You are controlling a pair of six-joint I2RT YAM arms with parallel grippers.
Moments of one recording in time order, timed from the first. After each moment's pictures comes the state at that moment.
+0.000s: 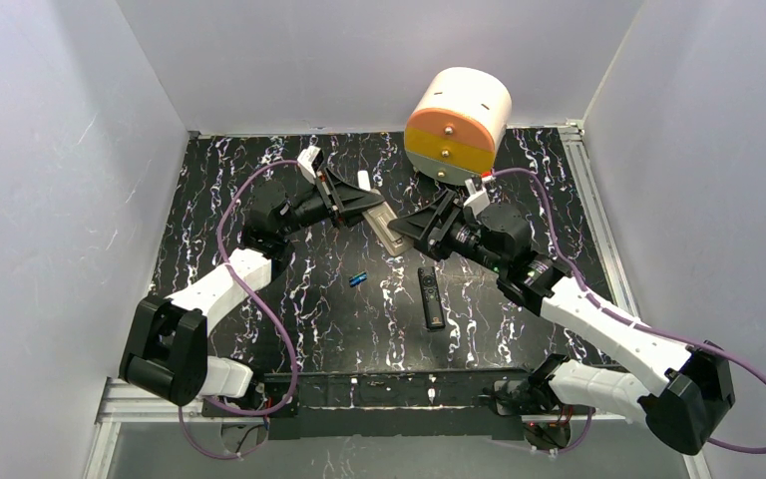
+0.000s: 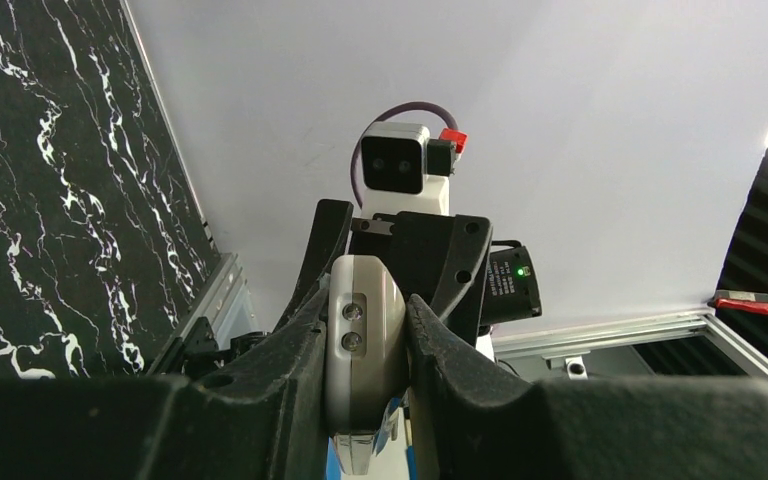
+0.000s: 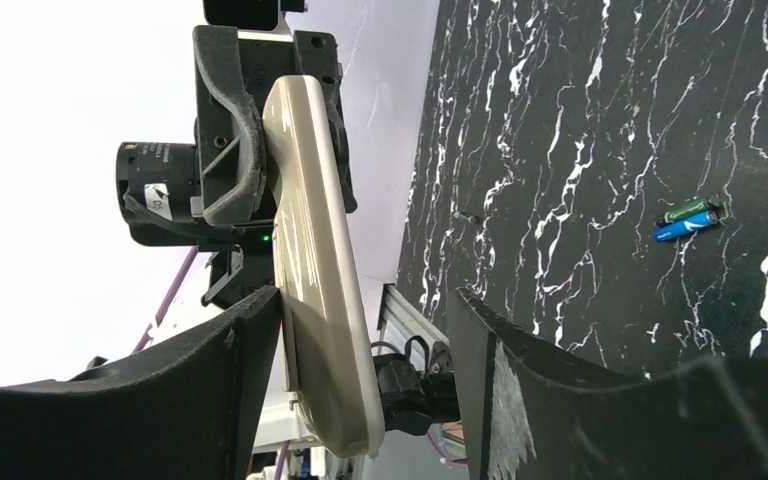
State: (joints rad) left arm -0.38 1.35 0.78 0.70 0.77 -1.52; right arm 0.77 1.06 0.82 0.07 -0.17 1.21
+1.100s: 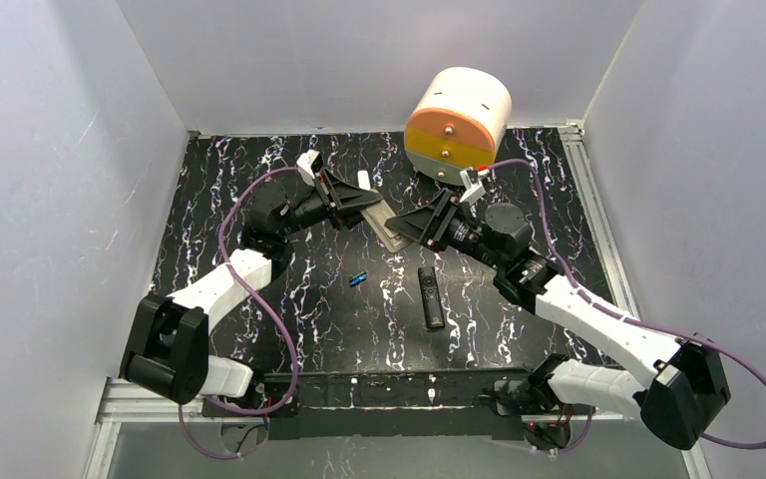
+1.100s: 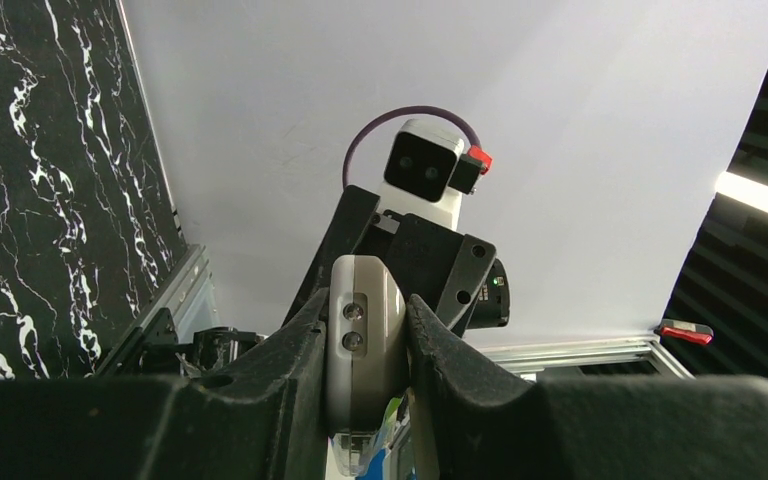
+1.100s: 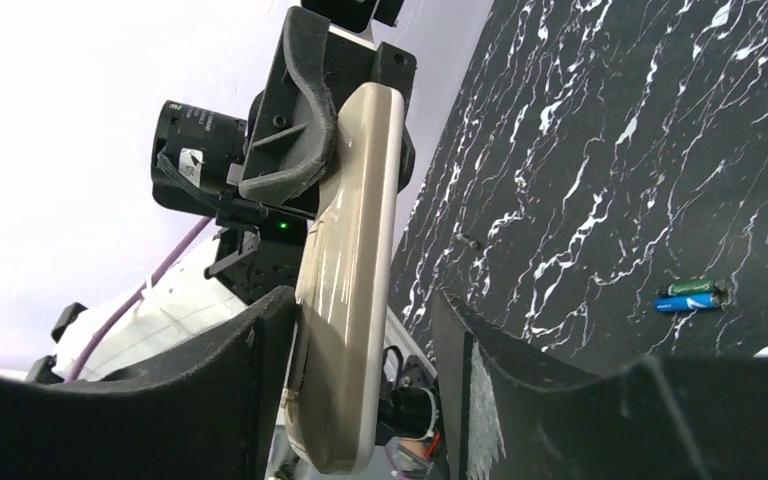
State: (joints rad) left arm -0.38 1.36 0.77 0.70 0.77 -1.63; right arm 0.75 1.08 0.77 0.29 -0.26 1.06
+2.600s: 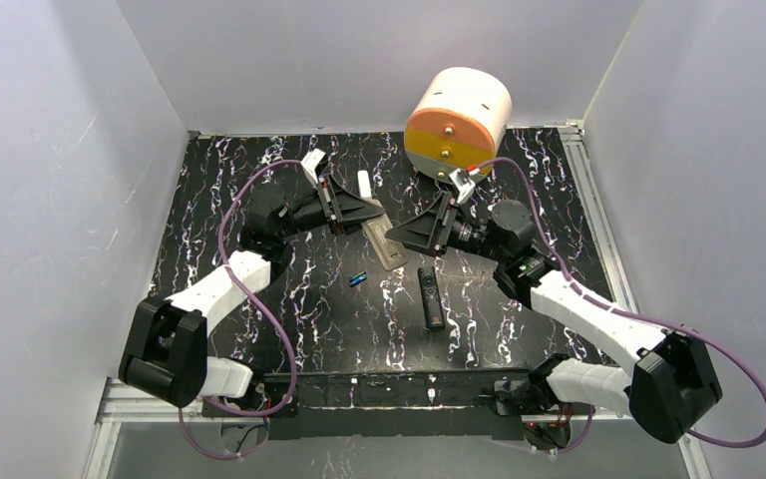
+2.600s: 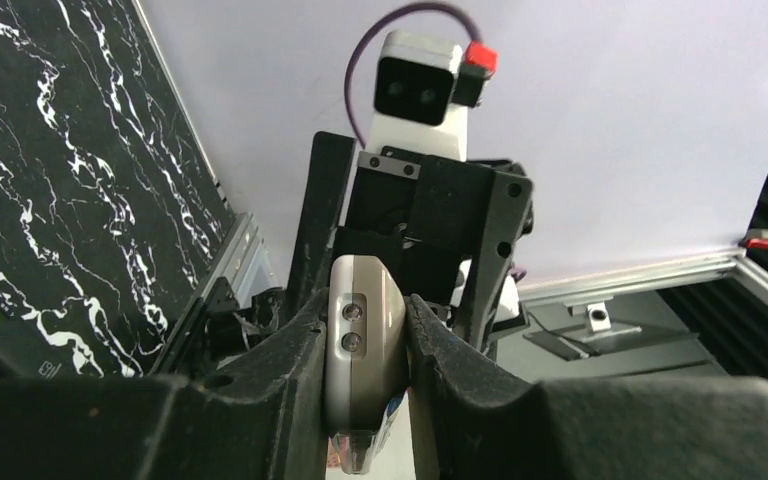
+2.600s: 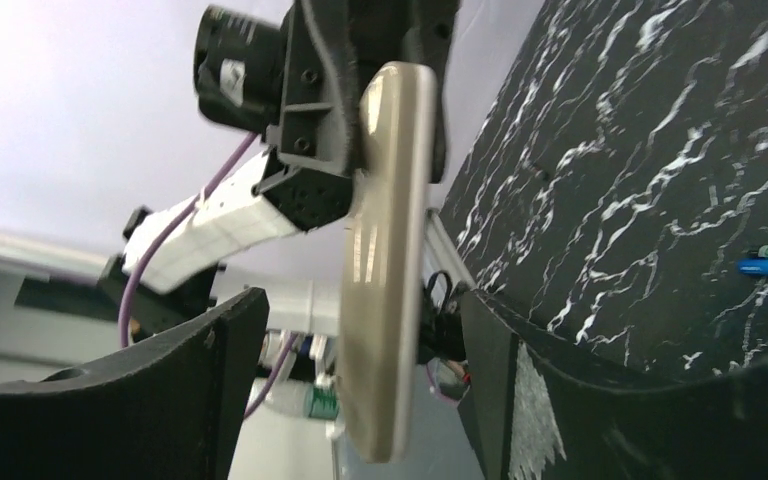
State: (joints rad) left arm -0.38 1.34 0.76 0.71 0.86 -1.47; right arm 0.66 1.13 0.71 0.46 -0.54 1.19
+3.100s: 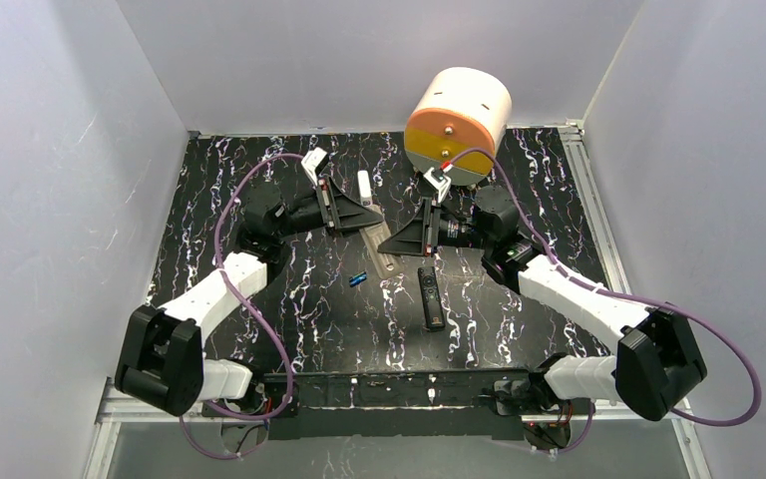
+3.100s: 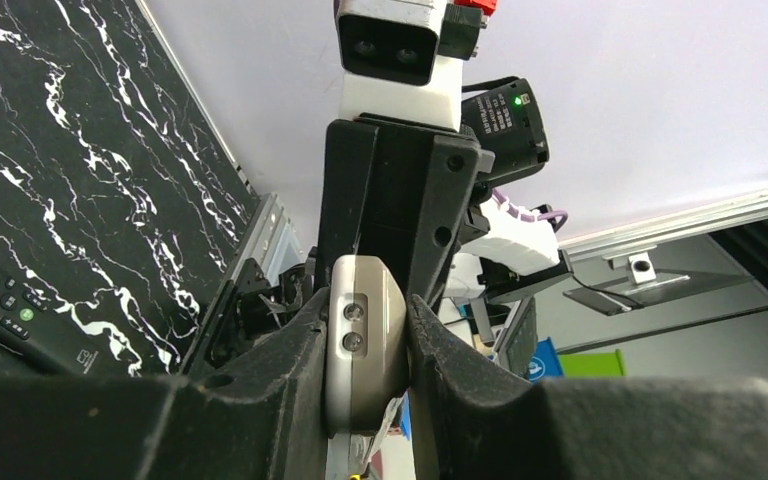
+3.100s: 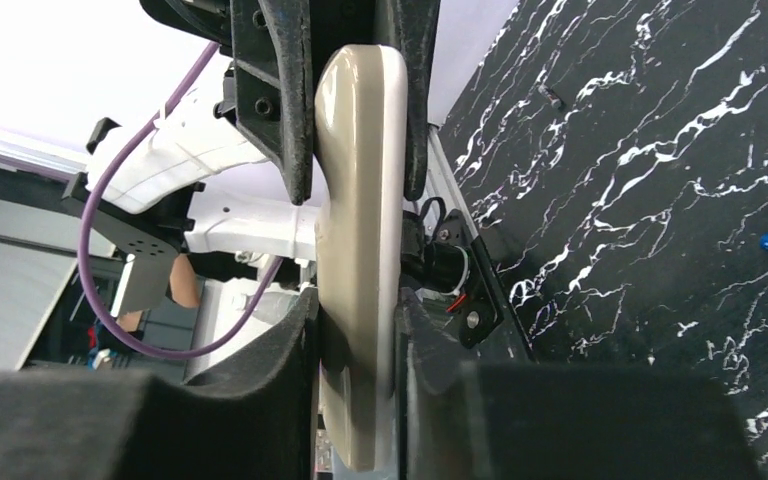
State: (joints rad) left arm -0.38 1.31 0.78 0.67 0.95 -1.35; right arm 0.66 1.26 0.82 0.37 -0.79 1.02
